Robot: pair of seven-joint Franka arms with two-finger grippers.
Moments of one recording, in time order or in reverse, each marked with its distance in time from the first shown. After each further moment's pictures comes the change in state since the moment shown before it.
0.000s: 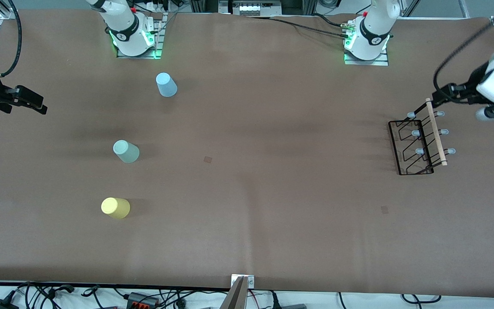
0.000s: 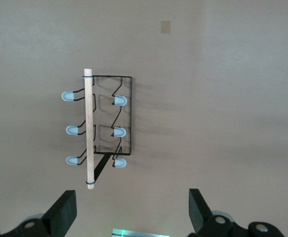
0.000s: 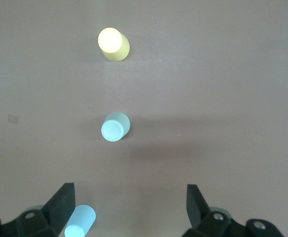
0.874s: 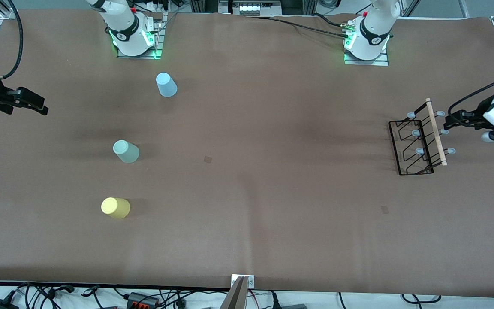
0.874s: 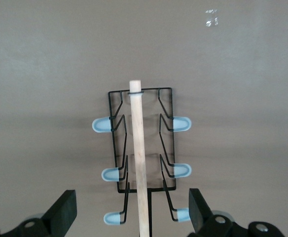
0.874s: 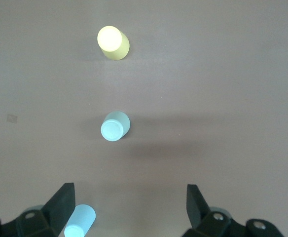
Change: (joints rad) left arm 0.213 0.020 0.002 -0.349 -0.001 0.446 0.312; right arm 0.000 0.010 0.000 0.000 0.000 0.000 0.000
